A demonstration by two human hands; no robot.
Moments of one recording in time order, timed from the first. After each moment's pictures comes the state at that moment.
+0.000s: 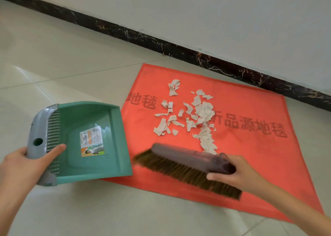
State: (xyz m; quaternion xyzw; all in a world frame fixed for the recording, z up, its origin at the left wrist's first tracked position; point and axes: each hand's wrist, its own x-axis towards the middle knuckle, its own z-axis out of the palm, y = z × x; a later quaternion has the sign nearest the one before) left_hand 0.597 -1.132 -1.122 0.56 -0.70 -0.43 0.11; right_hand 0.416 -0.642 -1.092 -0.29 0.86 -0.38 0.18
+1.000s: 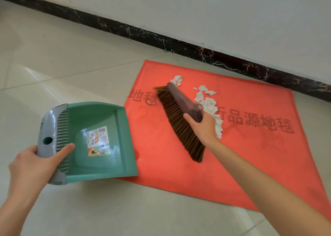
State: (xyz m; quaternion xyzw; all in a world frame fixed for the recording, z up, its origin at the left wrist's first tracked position) left_hand 0.598 -1.096 -1.099 0.53 -0.77 -0.35 0.10; right_hand 0.343 -0.761 -1.129 -0.03 0.88 -0.47 0.05
